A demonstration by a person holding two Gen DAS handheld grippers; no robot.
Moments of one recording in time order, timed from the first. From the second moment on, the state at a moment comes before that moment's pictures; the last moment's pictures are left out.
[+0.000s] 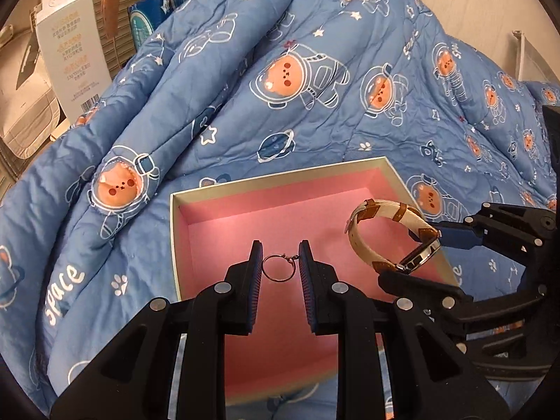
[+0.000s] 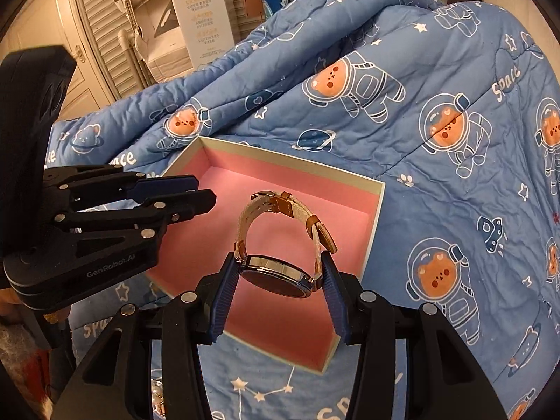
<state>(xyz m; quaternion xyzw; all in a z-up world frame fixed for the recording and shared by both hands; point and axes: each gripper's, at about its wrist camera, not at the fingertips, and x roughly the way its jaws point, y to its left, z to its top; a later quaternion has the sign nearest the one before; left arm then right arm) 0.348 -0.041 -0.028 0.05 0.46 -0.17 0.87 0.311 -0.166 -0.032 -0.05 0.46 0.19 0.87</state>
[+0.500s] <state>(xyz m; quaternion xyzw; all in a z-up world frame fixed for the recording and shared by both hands) 0.387 -0.049 -0.058 0.04 0.49 -0.15 0.86 0.345 -0.144 -0.063 -0.10 0.49 0.18 0.85</state>
